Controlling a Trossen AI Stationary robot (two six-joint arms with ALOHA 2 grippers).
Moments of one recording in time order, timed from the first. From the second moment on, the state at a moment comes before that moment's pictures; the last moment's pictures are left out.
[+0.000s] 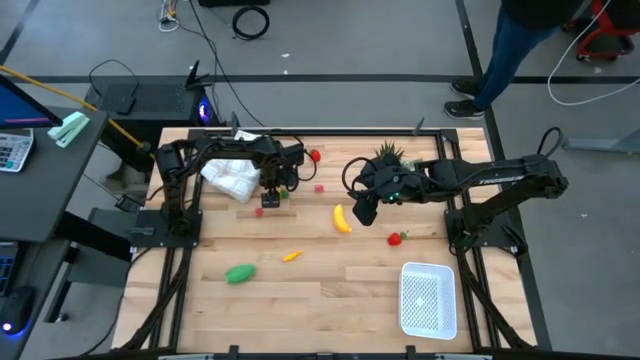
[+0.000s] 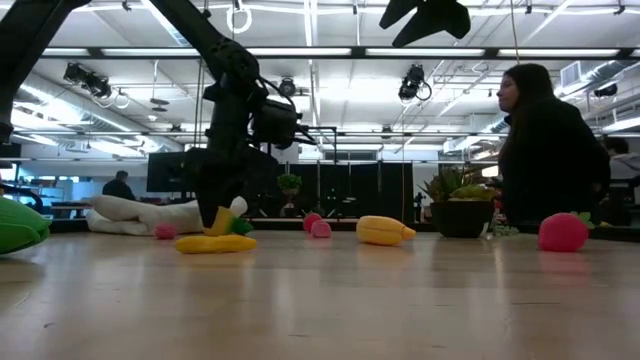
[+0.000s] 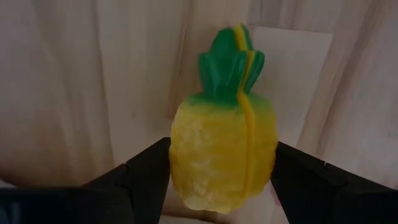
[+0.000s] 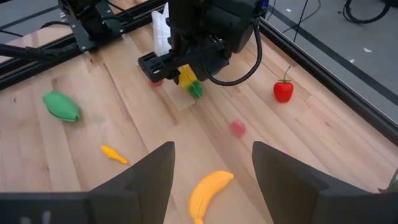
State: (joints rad) left arm 0.45 1.92 1.23 -0.95 0.04 0.38; right arm 0.09 1.37 1.34 -0.73 0.40 0.52
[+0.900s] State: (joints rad) left arm 0.32 1.92 1.44 -0.99 0.29 0.16; right arm 0.09 1.37 1.34 -0.73 0.56 0.61
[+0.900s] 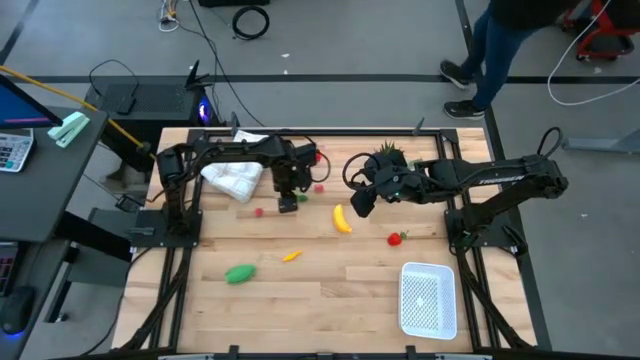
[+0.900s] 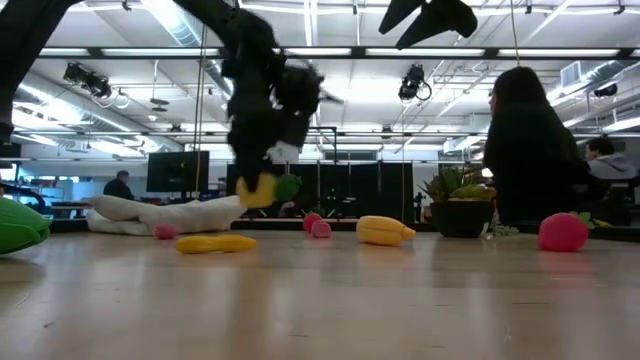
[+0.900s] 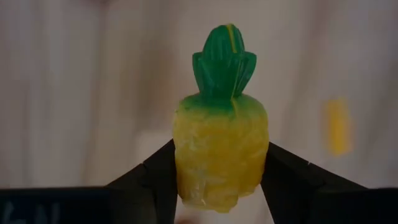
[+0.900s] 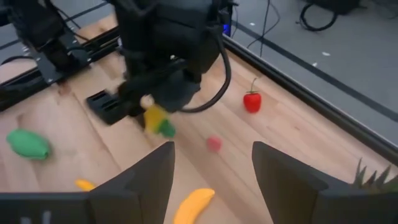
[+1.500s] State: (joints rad) left arm -0.07 1.92 1.75 -0.51 0.33 -0.18; right arm 0.01 1.16 1.62 -0.72 0.85 0.30
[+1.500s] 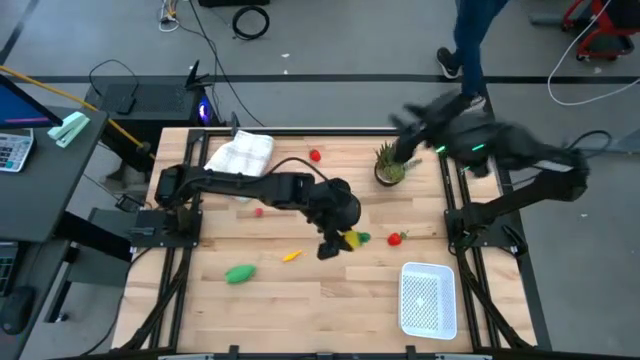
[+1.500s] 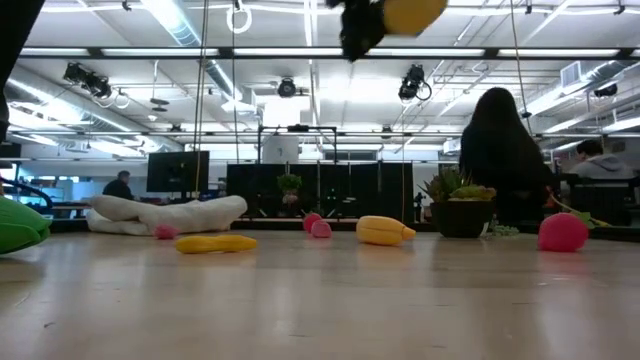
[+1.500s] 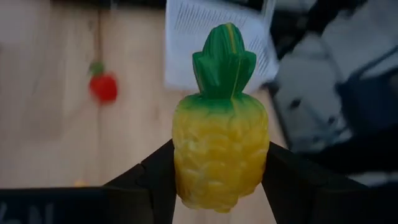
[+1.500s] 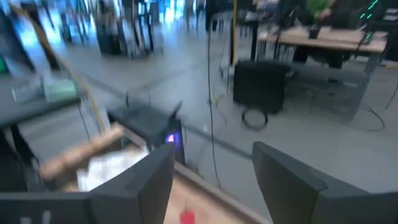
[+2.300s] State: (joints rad) left arm -0.15 2.42 2.14 0.20 0.30 -0.29; right arm -0.05 1.16 1.69 -0.93 0.84 0.34
